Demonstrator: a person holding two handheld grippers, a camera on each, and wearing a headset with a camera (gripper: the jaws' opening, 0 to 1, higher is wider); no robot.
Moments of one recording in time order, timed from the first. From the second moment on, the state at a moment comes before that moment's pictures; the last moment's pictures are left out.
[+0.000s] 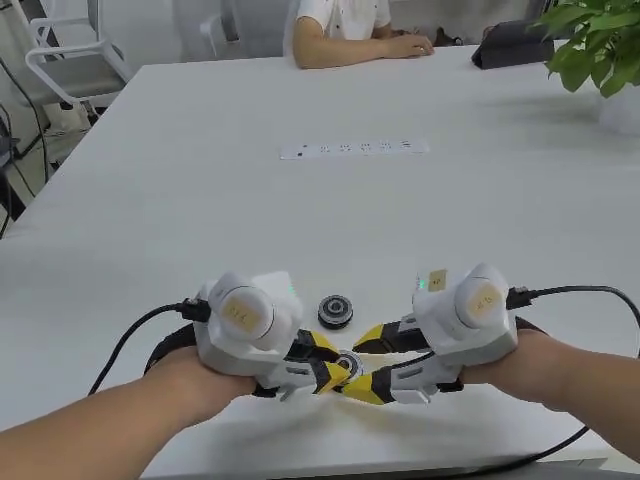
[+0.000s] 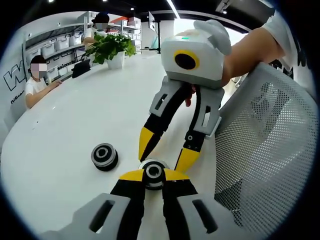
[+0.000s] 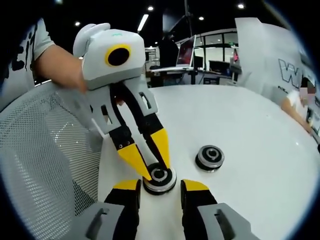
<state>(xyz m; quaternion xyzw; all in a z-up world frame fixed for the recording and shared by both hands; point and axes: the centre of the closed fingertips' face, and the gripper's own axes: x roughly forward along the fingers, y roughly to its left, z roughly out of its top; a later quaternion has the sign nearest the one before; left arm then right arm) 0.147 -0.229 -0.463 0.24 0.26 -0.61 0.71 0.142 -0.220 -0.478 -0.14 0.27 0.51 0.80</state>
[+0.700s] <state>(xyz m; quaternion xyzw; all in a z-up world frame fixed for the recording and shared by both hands) 0.148 -0.229 -0.463 0.23 0.26 -0.61 0.72 0.137 -0.231 -0.478 -0.15 0.29 0.50 0.80</state>
